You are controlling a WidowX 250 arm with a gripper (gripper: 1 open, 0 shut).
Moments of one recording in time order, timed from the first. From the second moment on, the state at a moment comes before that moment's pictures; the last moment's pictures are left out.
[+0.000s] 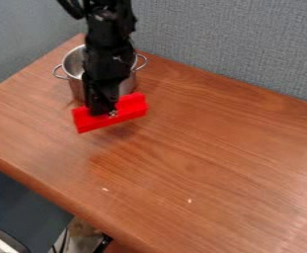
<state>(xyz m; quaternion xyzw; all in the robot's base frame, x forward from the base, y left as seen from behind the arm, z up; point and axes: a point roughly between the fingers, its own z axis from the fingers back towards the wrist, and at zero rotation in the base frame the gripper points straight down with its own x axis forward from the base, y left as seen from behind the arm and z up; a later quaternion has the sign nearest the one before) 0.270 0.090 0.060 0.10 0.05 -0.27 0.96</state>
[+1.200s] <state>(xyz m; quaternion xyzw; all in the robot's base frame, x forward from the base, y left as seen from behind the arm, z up) 0.259 0.134 0.055 0.08 0.04 -0.12 0.99</state>
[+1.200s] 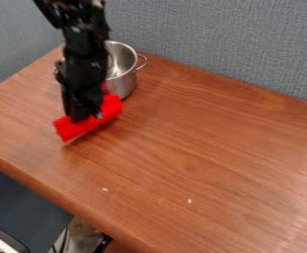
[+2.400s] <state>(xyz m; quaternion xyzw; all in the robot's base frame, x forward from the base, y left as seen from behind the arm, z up) 0.253 0.139 0.103 0.08 0.00 -0.14 0.99</state>
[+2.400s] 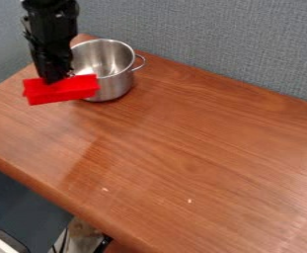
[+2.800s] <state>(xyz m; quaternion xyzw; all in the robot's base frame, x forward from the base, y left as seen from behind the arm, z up) 0.269 0.147 0.105 0.07 -0.02 -0.12 0.99</state>
